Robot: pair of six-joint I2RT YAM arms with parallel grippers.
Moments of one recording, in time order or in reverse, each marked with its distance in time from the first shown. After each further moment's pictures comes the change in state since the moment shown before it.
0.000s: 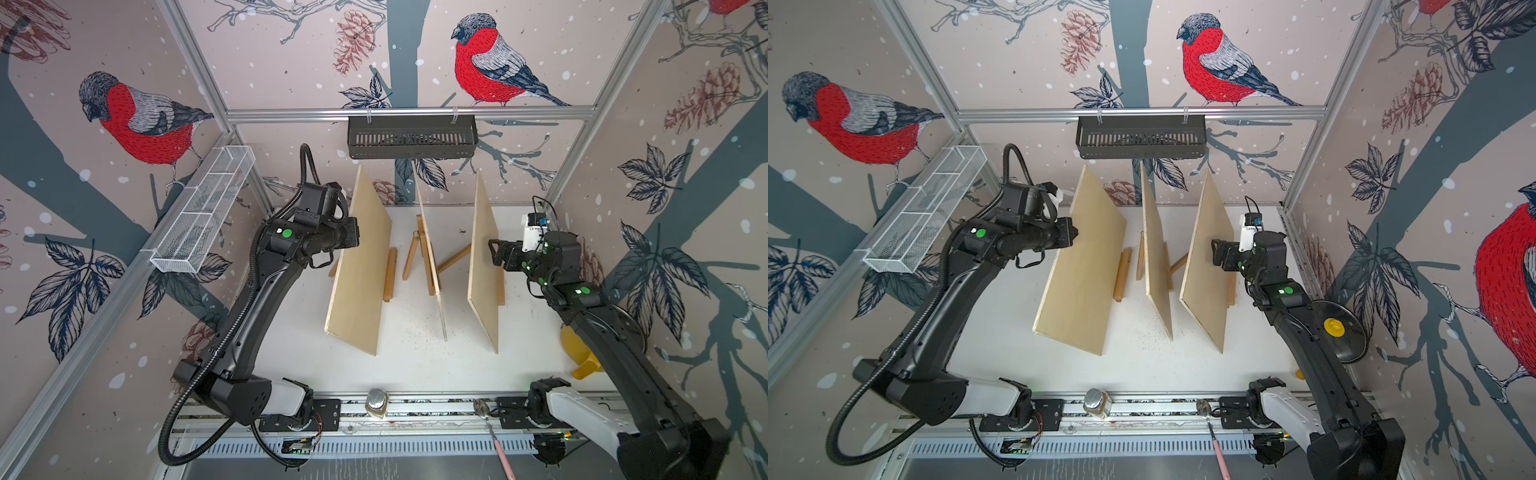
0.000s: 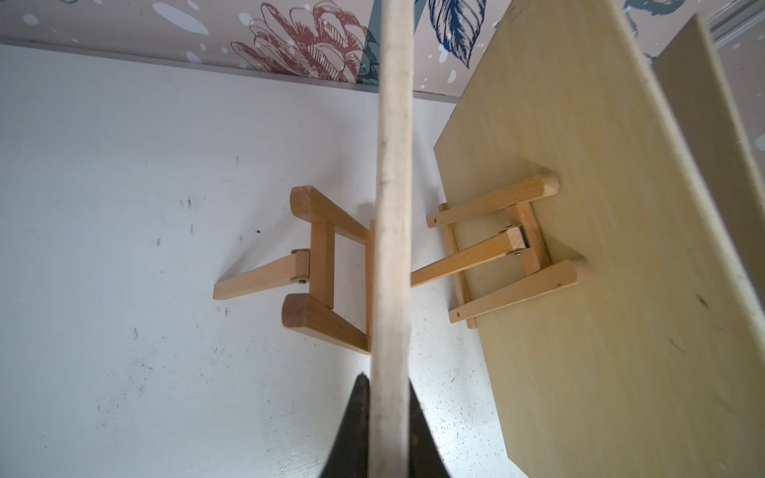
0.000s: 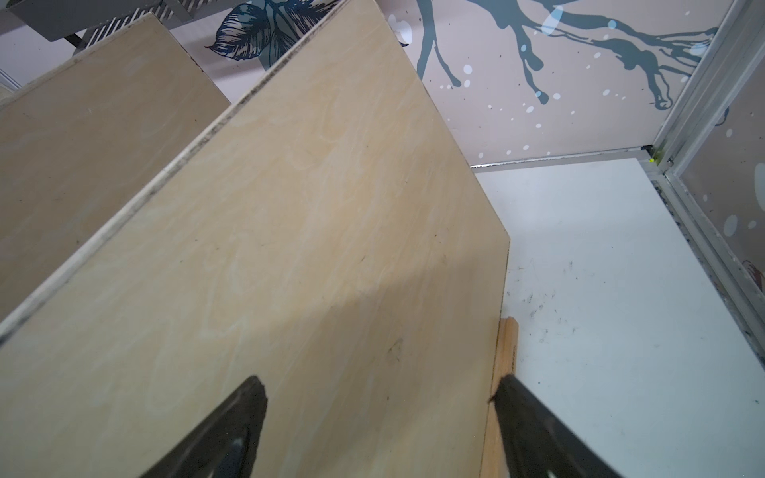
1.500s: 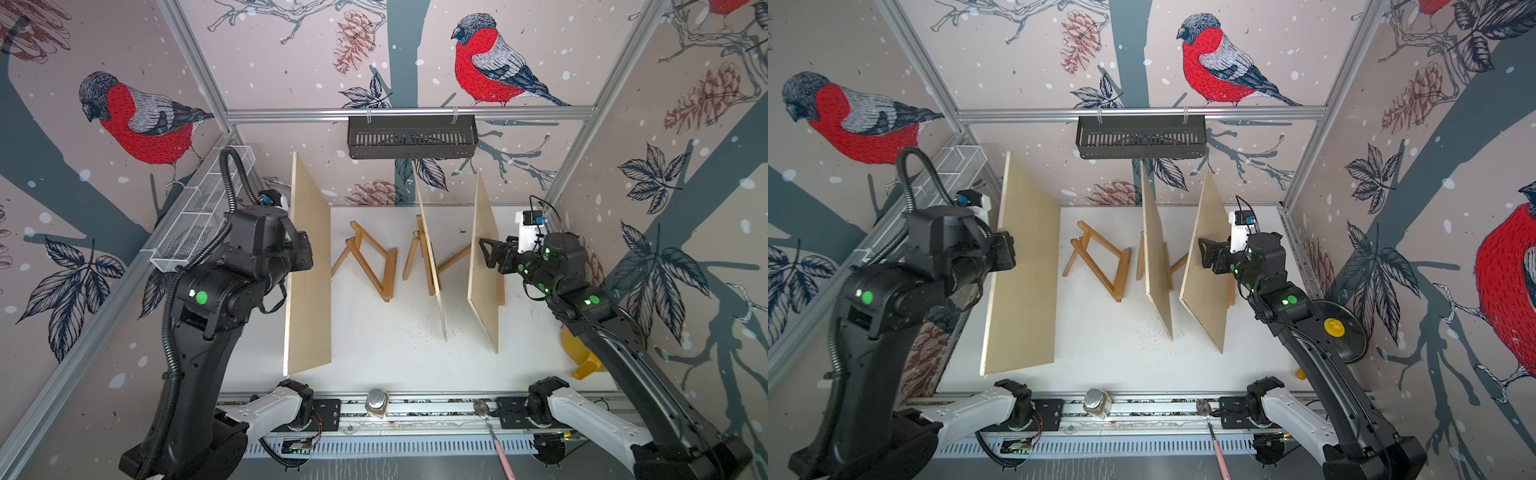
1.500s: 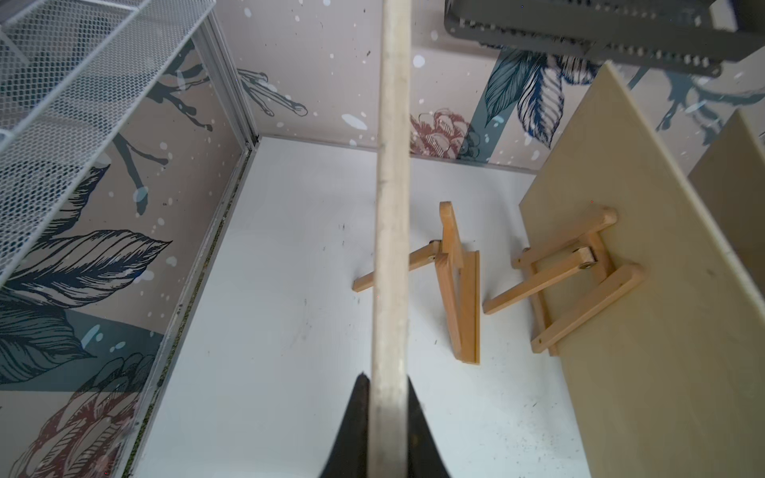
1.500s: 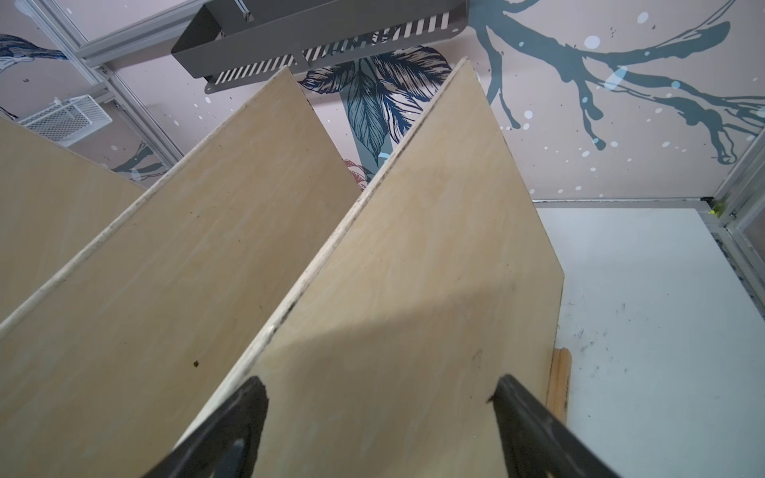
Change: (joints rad) left arm -0.006 -0.235 0.098 -0.266 -0.386 0.047; right arm 0.160 -0.076 0.072 -0.064 0.050 0.019
